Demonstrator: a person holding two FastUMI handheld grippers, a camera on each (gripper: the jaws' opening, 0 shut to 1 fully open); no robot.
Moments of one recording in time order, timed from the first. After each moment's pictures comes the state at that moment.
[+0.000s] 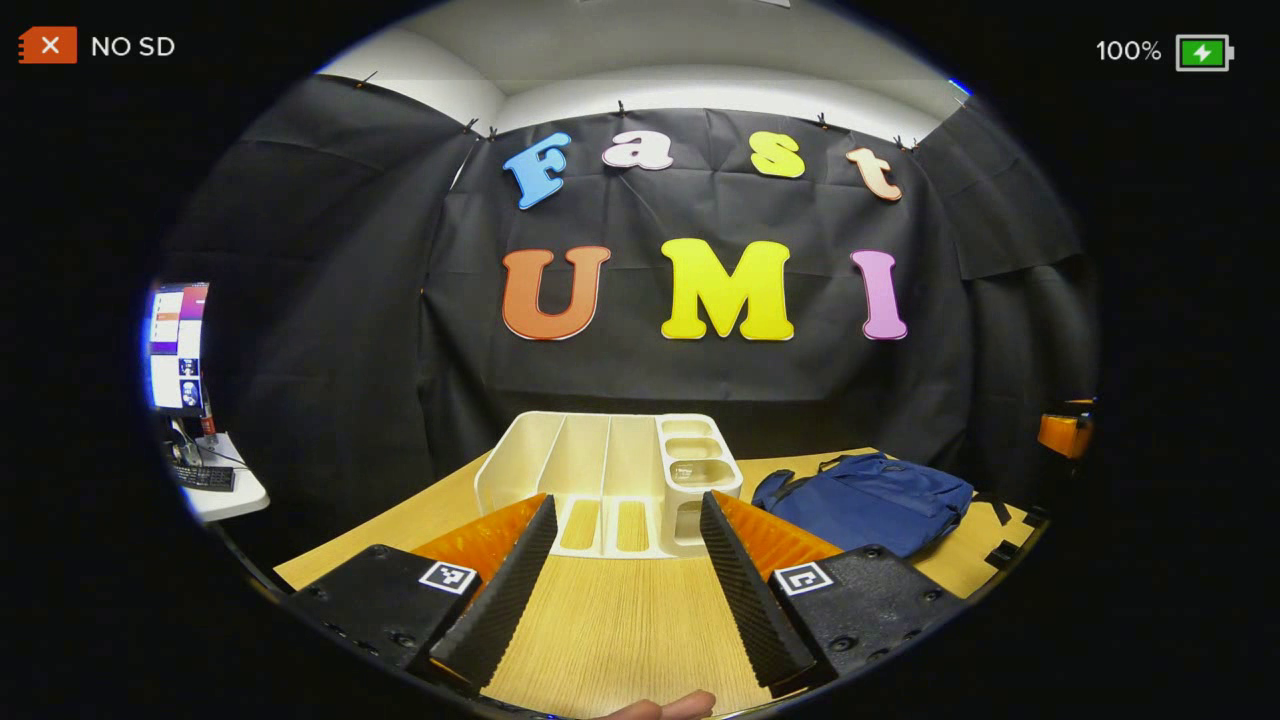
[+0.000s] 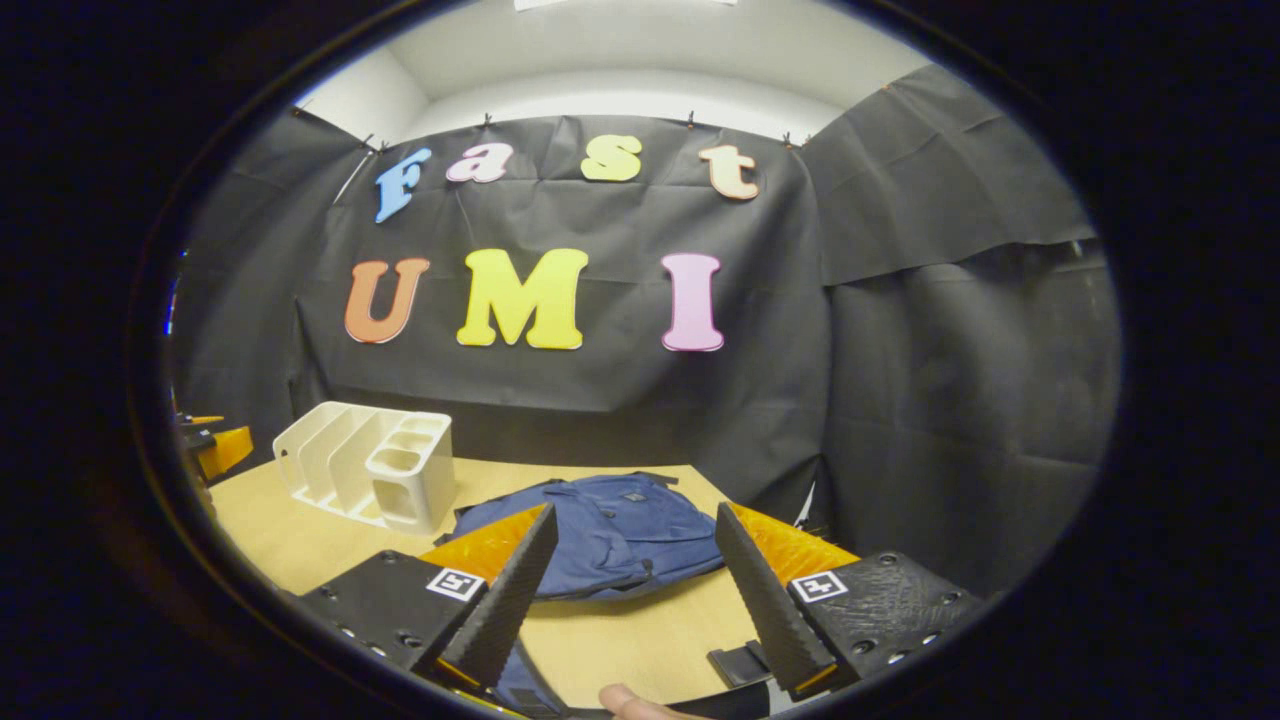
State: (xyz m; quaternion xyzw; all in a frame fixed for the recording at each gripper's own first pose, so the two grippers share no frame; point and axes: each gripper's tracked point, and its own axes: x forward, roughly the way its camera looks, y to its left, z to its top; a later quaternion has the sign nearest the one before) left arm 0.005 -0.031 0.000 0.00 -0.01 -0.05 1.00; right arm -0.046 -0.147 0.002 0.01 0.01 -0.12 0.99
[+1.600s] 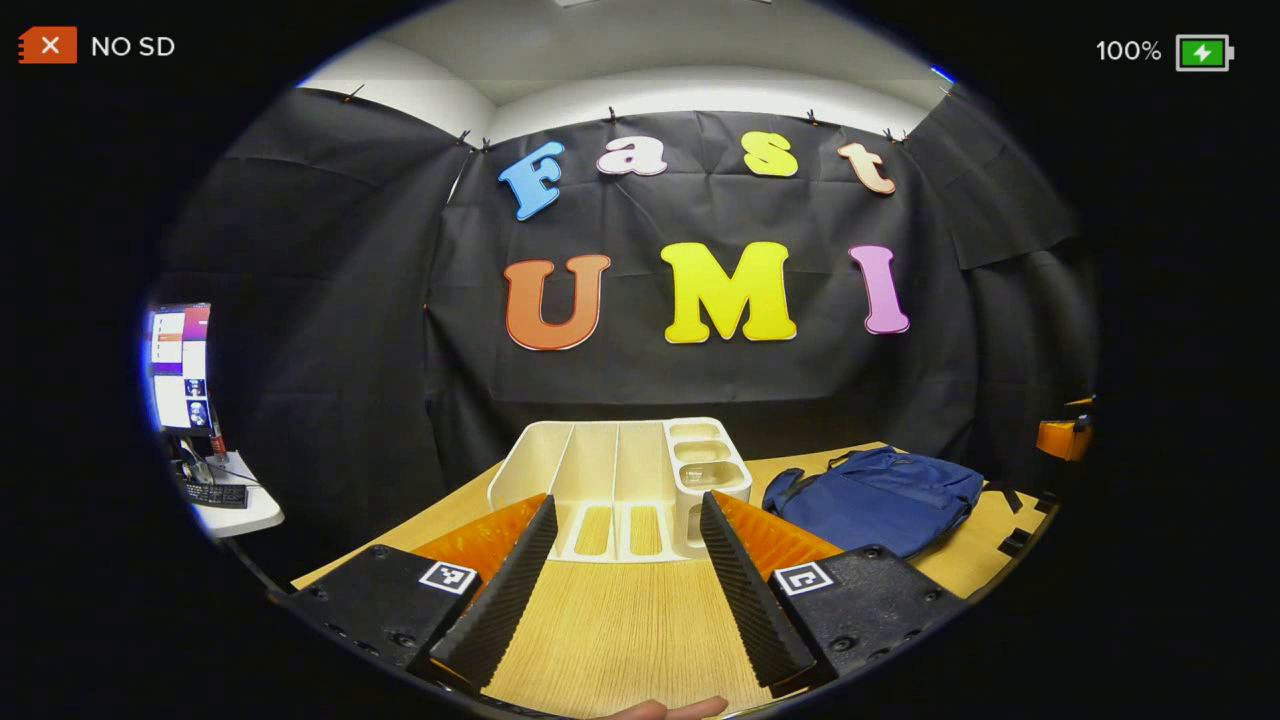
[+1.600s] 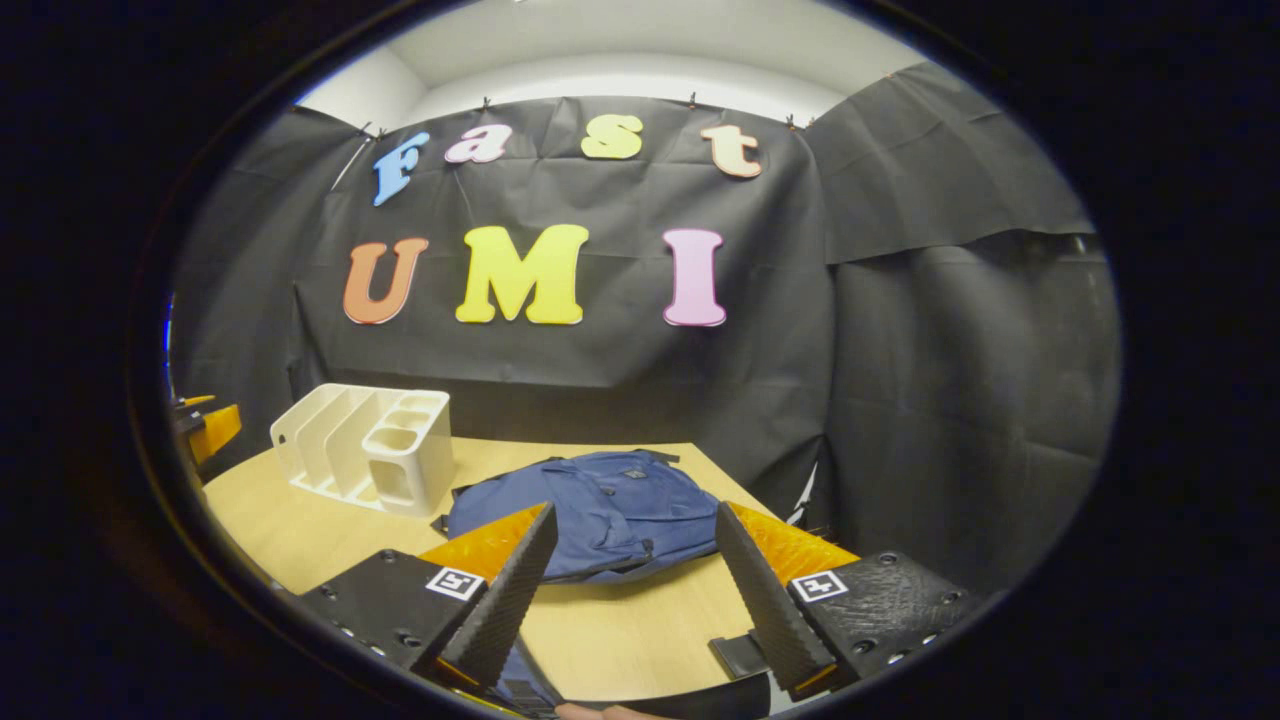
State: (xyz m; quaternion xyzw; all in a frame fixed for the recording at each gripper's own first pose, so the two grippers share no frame) left arm -0.012 -0.023 0.012 0.02 -0.02 -0.05 1.00; right arm -0.040 -0.153 -0.018 0.01 0.04 -0.11 0.99
